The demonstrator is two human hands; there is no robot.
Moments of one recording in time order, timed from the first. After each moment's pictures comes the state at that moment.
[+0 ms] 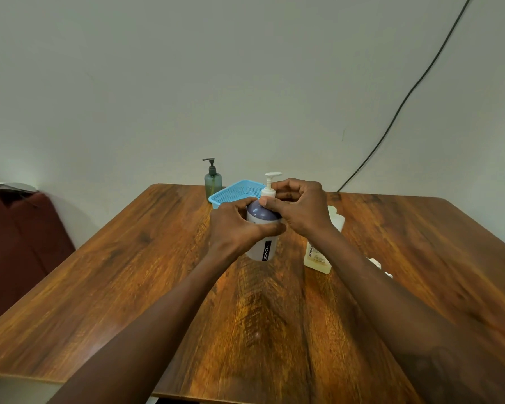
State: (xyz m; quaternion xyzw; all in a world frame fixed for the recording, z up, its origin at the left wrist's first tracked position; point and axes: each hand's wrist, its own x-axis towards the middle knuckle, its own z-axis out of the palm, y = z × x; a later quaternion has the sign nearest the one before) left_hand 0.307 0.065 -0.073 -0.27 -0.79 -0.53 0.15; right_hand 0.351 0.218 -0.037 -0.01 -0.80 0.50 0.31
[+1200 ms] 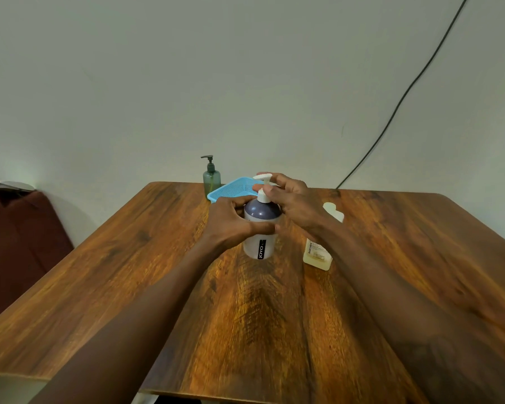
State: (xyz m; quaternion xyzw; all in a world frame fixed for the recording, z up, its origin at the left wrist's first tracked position) left_hand 0.300 0.054 -0.065 -0.29 -0.79 -0.53 0.05; right_hand 0.350 0.217 -0.029 0.03 -0.77 0.63 0.12
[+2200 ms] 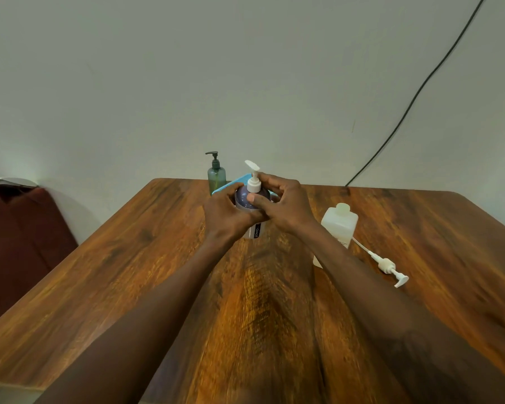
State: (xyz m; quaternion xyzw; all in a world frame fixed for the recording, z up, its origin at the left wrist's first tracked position) left_hand 0.260 0.056 -0.081 -0.27 -0.76 -0.55 0.23; right_hand 0.305 0.197 -0.053 0.03 -0.83 0.48 0.28
